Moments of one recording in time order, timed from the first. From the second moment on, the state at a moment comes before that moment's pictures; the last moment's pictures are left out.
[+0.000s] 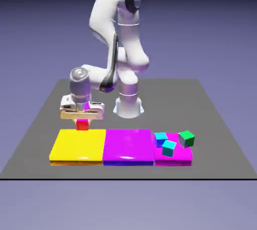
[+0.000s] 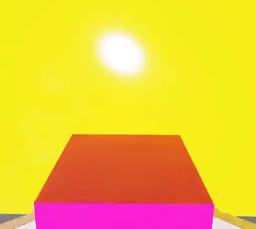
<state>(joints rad) -0.65 0.00 0.26 -2.60 -0.22 2.40 0.57</state>
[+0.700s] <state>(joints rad) -0.12 0.11 0.43 -2.45 0.08 2.31 1.14</state>
